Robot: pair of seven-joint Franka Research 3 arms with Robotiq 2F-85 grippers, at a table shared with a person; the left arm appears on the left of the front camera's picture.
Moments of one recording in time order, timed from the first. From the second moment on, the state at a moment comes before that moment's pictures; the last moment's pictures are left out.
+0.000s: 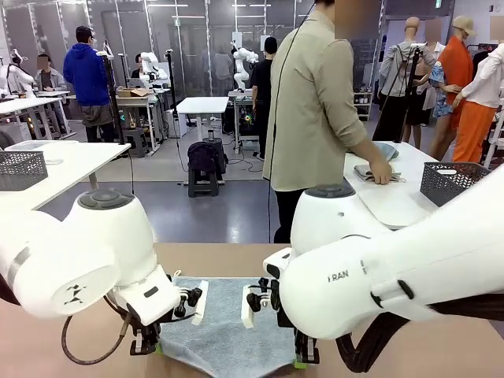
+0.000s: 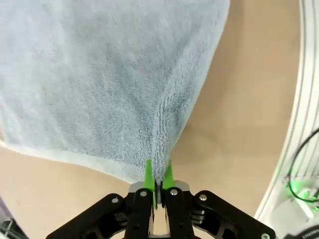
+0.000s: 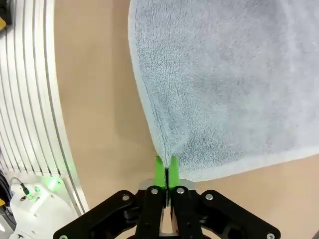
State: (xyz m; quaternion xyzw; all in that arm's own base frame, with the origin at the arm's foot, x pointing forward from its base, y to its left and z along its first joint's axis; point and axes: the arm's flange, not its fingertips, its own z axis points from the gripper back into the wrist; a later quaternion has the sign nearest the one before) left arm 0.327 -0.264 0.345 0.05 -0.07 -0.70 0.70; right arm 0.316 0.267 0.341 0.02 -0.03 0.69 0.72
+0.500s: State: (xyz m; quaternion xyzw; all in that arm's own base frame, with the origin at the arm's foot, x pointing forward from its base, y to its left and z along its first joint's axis) left arm 0.321 -0.252 0.401 0.06 -0.11 -0.68 0.72; right arm 0.298 0.263 0.402 0.01 -0.08 0.70 0.71
